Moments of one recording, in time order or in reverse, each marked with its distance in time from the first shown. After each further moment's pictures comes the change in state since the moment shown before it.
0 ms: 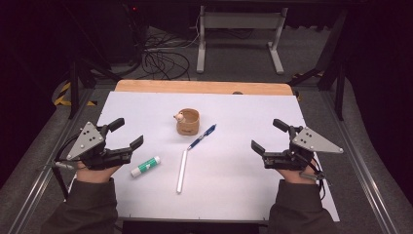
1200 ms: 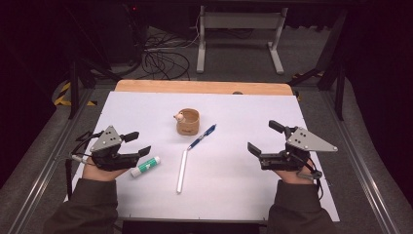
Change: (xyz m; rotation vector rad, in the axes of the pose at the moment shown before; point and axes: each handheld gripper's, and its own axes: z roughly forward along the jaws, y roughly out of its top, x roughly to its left) left arm 0.008 -0.027 0.025 0.286 -0.110 0.012; right arm 0.005 0.000 0.006 0.044 0.023 -0.016
